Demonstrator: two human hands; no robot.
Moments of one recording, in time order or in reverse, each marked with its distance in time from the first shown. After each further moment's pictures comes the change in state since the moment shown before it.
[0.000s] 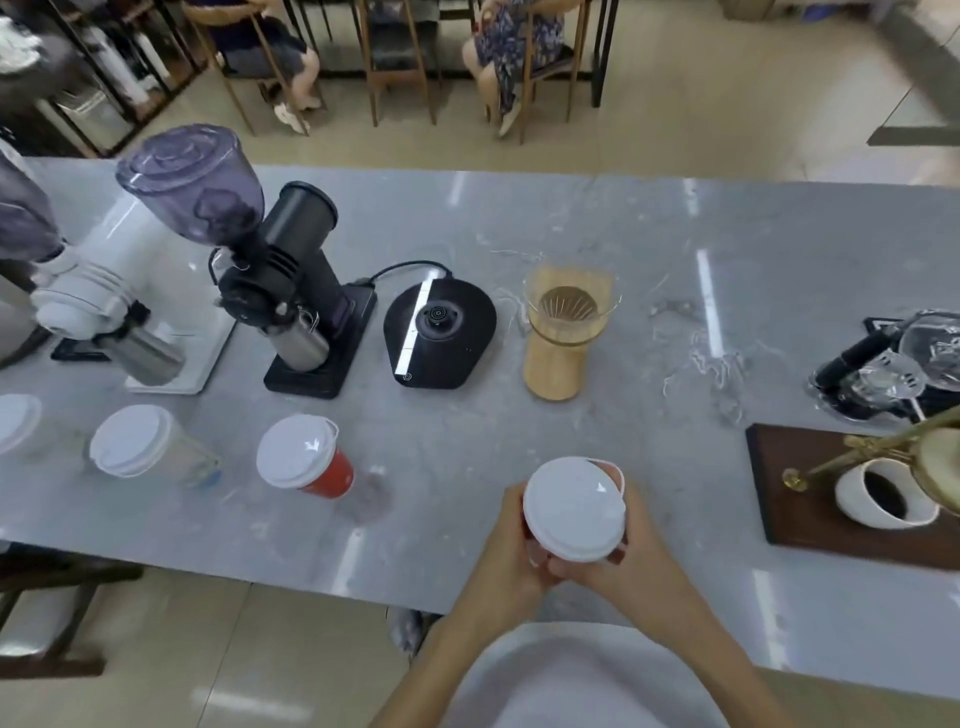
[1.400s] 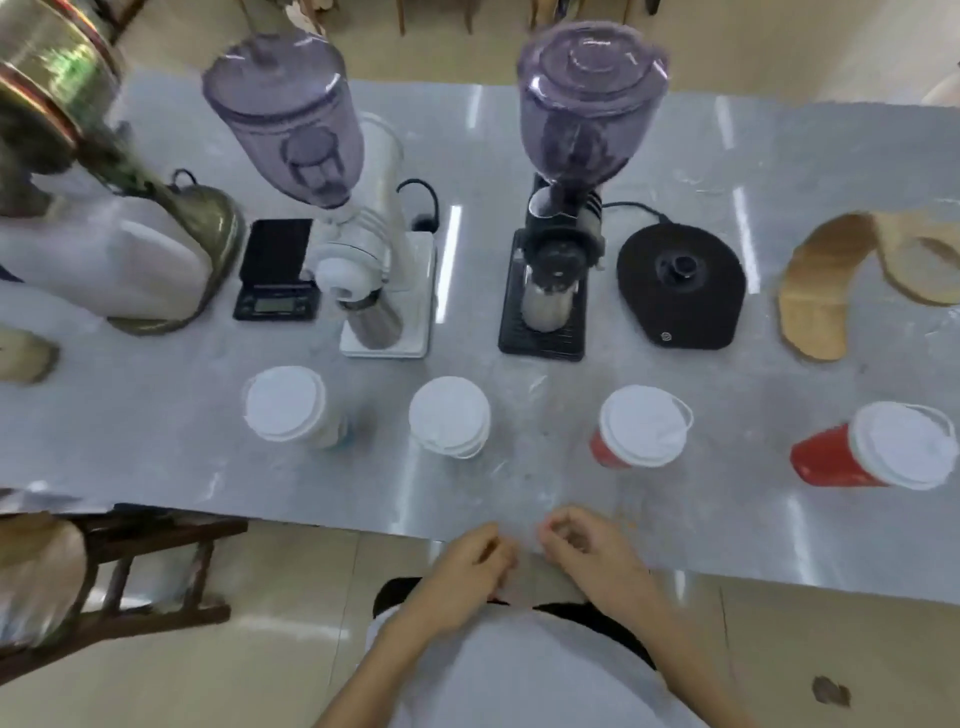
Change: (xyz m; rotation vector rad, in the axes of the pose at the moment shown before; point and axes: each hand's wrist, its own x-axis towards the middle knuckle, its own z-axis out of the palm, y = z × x) left_hand -0.129 -0.212 -0.359 -0.159 -0.215 -0.464; right_hand 0.061 -0.042 0.409 -0.257 -0.072 0.309
